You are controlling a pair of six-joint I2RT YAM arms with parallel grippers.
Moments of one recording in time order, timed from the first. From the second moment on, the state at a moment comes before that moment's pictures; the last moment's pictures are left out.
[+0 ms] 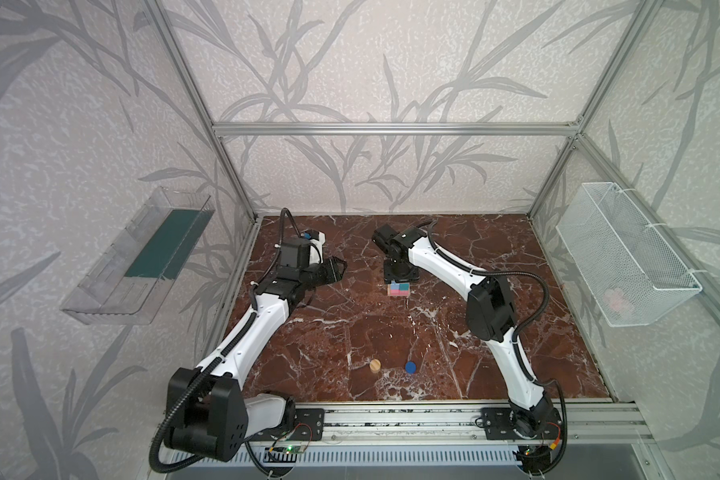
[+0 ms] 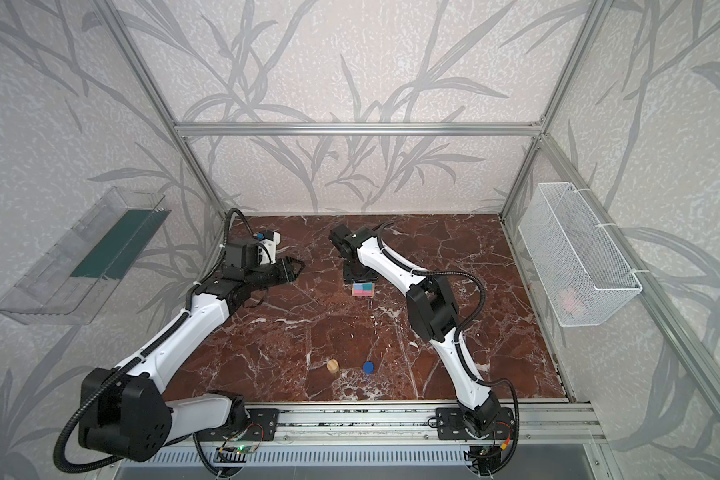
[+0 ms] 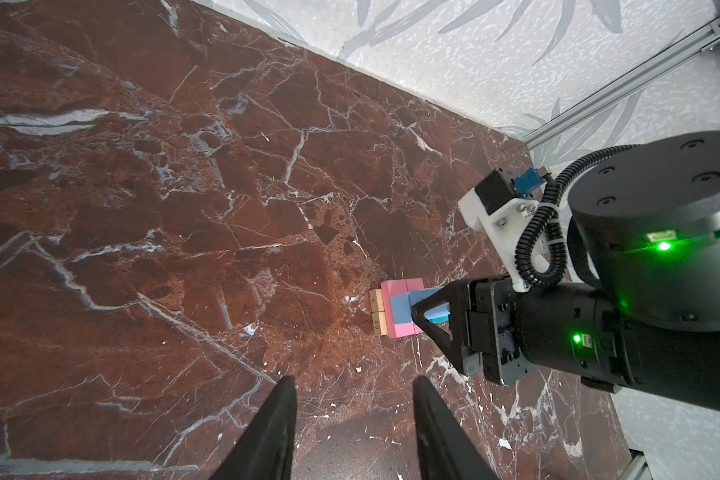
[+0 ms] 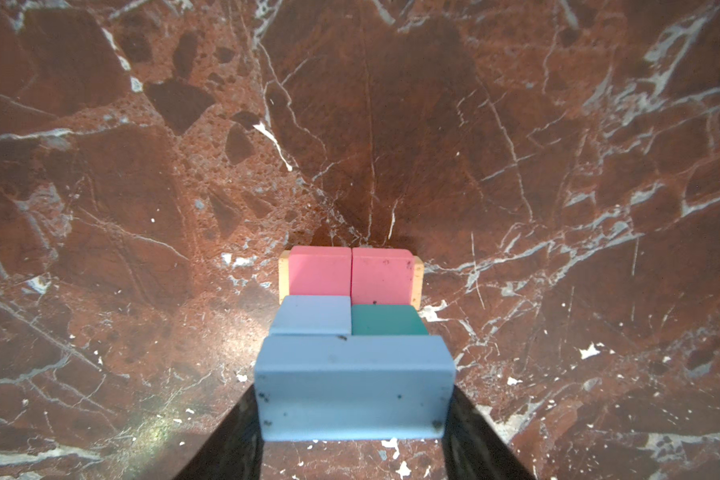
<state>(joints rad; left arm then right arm) -0.17 1.26 0.93 -0.30 0.35 -0.44 0.70 2.32 2.15 -1.21 0.15 0.67</state>
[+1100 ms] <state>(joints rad) -0.17 1.26 0.93 -0.30 0.36 -0.44 0.70 2.32 2.15 -1.21 0.15 0.68</state>
